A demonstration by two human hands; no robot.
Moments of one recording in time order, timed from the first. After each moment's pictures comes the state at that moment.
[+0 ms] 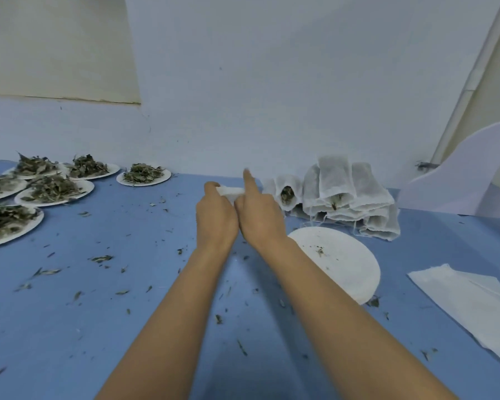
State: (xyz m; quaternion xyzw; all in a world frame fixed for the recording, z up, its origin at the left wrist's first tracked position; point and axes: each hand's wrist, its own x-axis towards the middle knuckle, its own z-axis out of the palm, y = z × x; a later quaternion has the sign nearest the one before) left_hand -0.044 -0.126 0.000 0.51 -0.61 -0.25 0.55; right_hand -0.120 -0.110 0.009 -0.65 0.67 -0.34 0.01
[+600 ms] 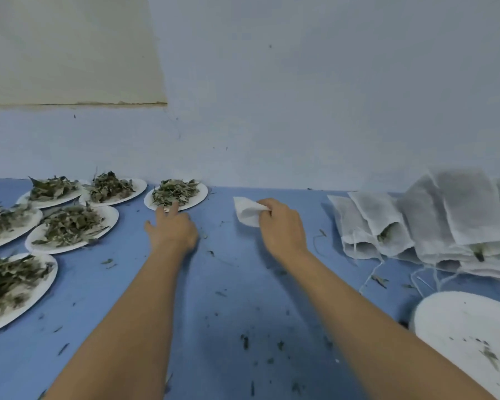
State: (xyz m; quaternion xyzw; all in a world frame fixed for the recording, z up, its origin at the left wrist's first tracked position) left_hand 0.104 -0.360 -0.044 0.73 -0.69 -0.02 0.06; right_hand -0.075 -0.284 -0.024 -0.58 0.69 -0.41 0.15
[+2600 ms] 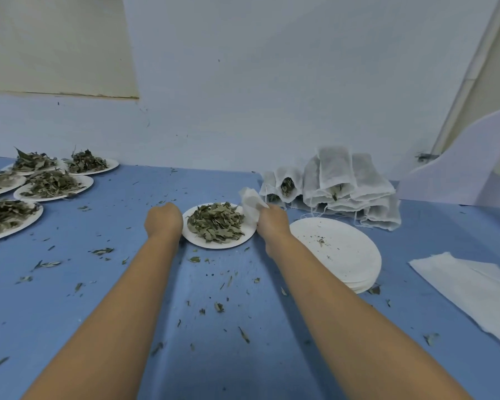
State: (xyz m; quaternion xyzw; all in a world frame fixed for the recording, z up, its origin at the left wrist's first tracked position) left_hand 0.027 -0.177 -0.028 0.68 -0.38 -0.40 0.48; right_hand -0.134 -0.119 -0.023 -0.36 0.66 -0.55 0.37
